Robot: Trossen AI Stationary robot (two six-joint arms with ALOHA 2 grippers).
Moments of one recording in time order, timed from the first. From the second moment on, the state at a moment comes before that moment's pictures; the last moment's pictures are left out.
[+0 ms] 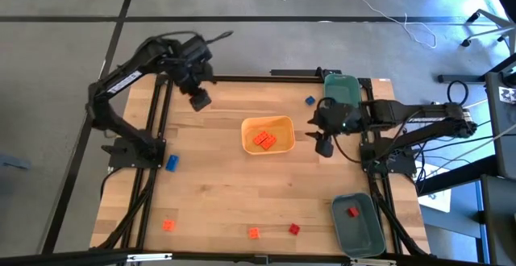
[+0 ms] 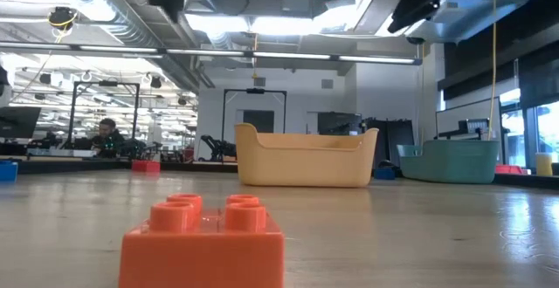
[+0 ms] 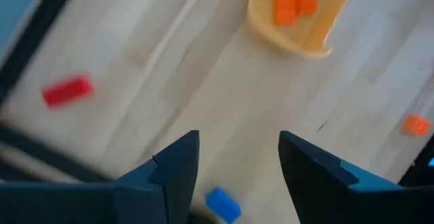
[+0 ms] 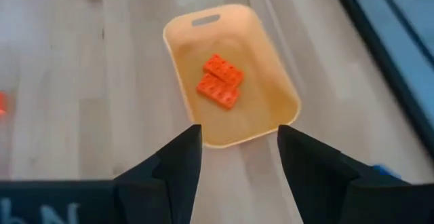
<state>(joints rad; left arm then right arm) 0.53 1.46 1.81 -1.57 0.13 -0.13 0.04 1.11 1.11 -0.81 0.23 0.17</state>
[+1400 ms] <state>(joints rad) -0.67 1.04 0.91 -1.03 0.25 -1.10 -0.20 1.12 1.18 -0.66 0.19 -0.03</state>
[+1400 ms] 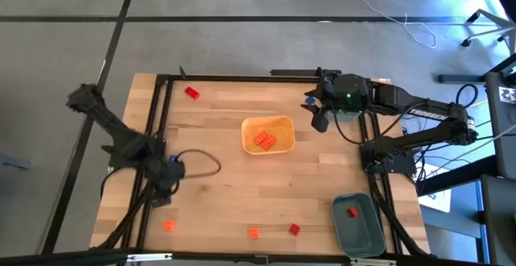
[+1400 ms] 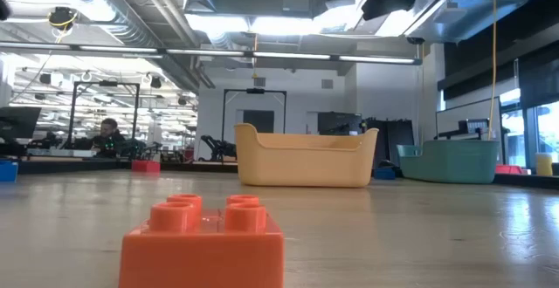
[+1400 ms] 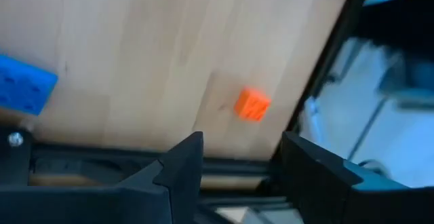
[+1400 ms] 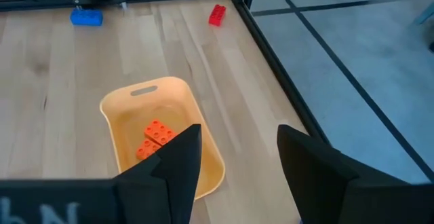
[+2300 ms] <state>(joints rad) -1.13 1.52 0.88 -0.55 0.02 -1.07 -0.20 1.12 1.18 -0.66 0.19 -0.03</state>
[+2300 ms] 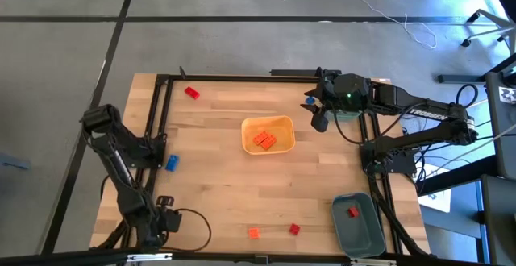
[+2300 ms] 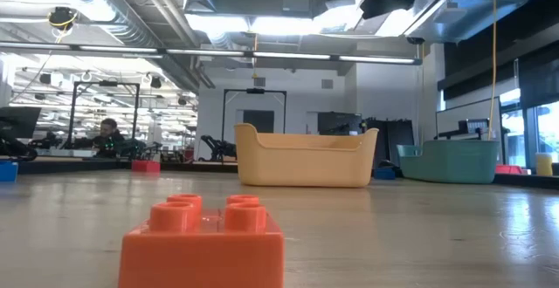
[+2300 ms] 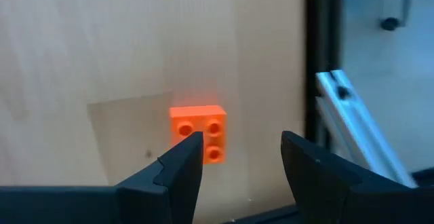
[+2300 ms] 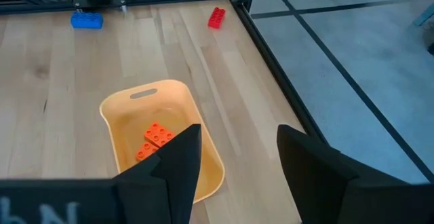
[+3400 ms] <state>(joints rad) -1.16 1.61 0.88 -0.58 -0.05 -1.17 -0.20 1.12 1.18 -0.66 0.19 0.00</state>
